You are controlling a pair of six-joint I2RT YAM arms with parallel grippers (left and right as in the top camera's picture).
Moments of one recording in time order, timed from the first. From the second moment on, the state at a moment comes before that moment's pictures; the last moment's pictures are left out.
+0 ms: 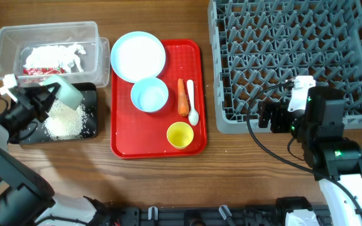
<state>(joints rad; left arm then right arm) 0.79 1.73 1.03 -0.54 1.43 -0.20 0.05 0.92 0.85 -0.74 -0.09 0.07</state>
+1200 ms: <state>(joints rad) 0.30 1.61 1.03 -0.62 1.13 -0.12 0.05 0.92 0.85 -0.74 -0.09 0.07</state>
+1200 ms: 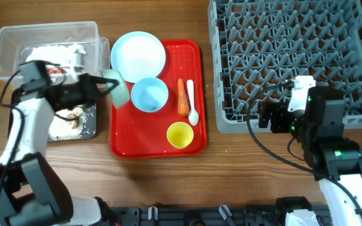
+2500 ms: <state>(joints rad) -0.27 1.61 1.03 -0.80 0.36 -0.14 0.05 0.93 0.85 -0.74 -0.10 0.07</state>
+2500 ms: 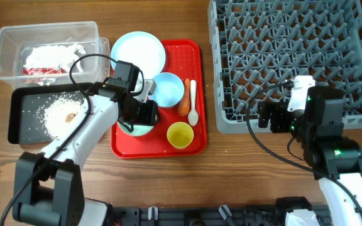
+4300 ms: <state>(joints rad) -0.20 1.45 1.10 -0.65 0.68 -0.21 0.05 1.00 0.85 -0.59 -0.23 0.08</state>
